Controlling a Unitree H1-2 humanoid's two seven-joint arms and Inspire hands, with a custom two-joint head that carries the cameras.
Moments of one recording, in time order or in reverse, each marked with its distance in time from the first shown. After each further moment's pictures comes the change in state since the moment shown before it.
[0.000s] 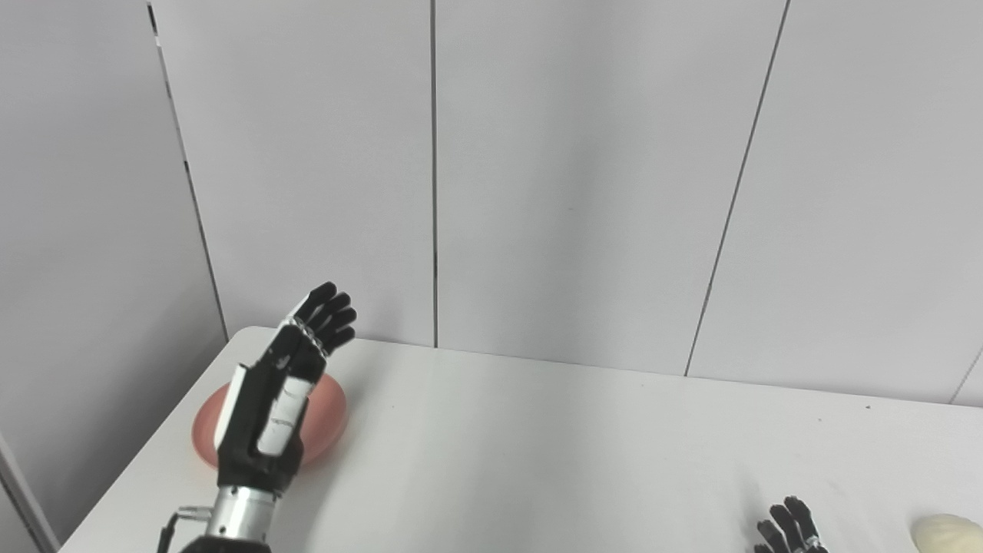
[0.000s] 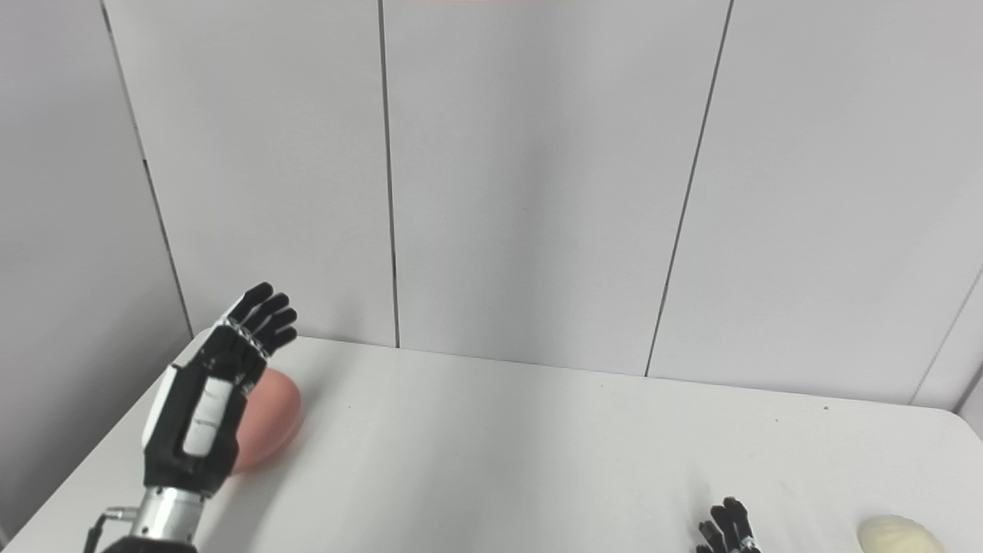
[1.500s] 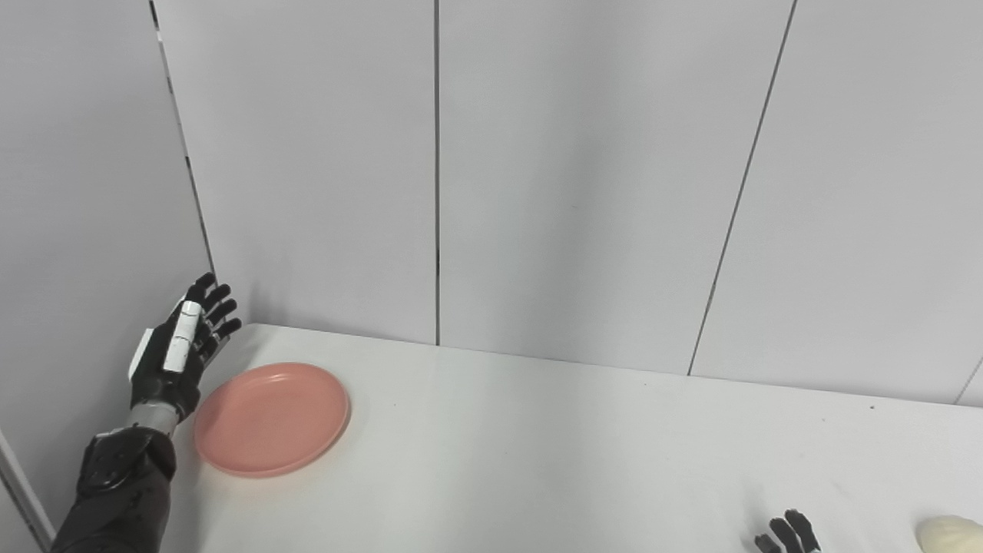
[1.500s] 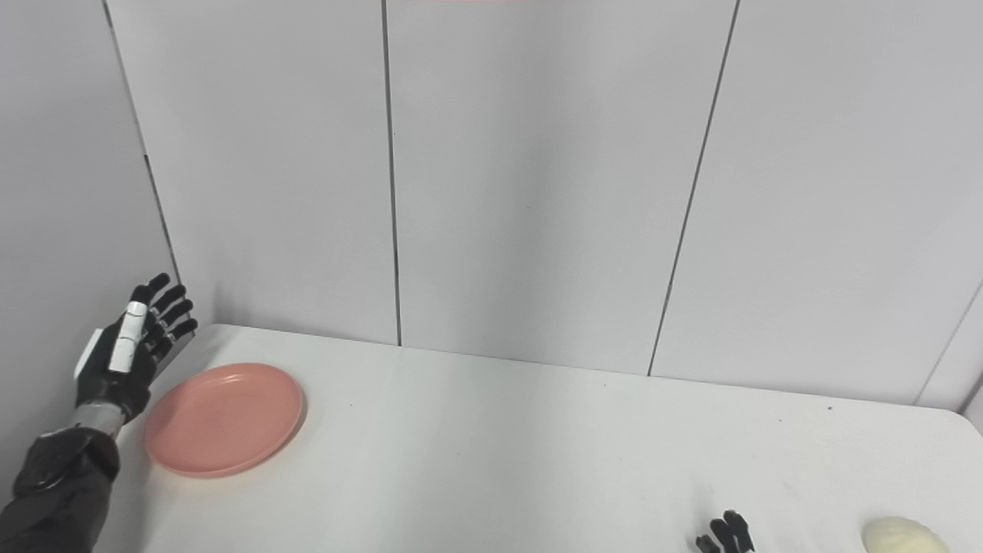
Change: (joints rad) left arm -0.470 0.332 0.138 1.224 -0.133 -0.277 -0.204; right arm 0.029 0.000 0.002 -0.033 0.009 0.033 -0.022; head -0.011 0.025
